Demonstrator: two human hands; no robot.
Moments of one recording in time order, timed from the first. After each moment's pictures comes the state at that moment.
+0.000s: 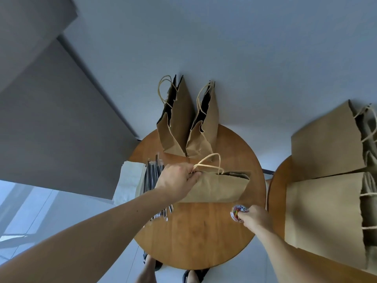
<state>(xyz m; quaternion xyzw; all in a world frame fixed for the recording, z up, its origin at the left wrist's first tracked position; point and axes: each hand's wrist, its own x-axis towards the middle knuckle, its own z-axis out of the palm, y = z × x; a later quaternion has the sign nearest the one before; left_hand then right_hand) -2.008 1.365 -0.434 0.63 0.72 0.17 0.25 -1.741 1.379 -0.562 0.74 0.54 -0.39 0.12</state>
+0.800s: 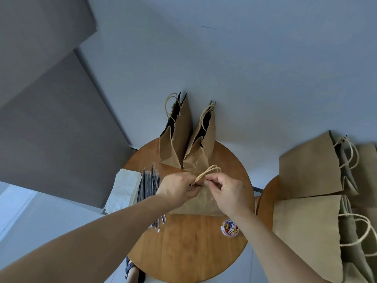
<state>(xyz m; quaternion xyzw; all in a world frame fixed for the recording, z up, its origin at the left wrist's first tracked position) -2.011 1.370 -0.429 0.67 0.67 0.23 0.24 -1.835 1.413 -0.417 0.49 0.75 -0.36 -0.26</state>
